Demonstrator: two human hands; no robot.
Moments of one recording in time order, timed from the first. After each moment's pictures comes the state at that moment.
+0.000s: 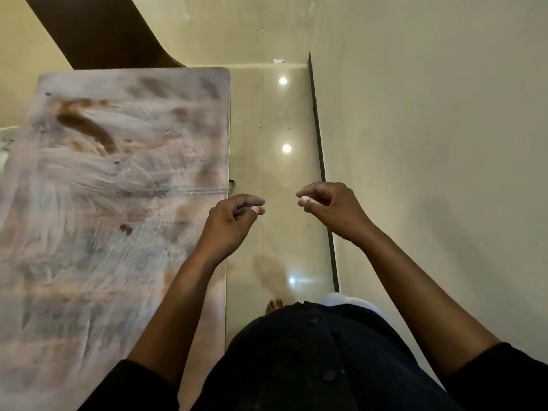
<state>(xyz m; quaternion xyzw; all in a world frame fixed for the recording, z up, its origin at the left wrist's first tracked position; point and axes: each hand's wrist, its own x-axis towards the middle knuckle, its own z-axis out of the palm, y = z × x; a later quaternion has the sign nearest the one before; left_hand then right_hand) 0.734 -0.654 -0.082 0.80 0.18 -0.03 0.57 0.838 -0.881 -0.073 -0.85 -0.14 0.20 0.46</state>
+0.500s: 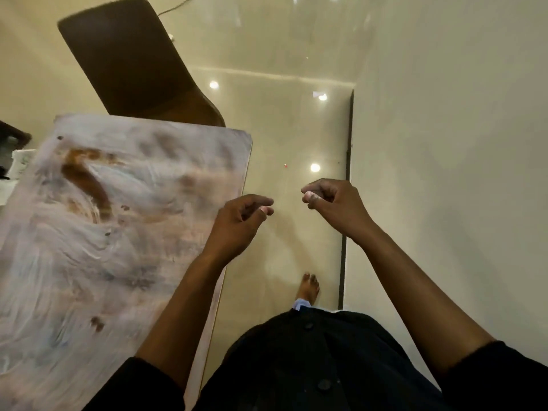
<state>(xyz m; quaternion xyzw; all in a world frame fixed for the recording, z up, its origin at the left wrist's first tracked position) 1.044 -0.564 -0.089 0.77 0.25 0.03 0.59 1.188 -0.758 -0.086 -0.84 -0.19 0.21 0.47</state>
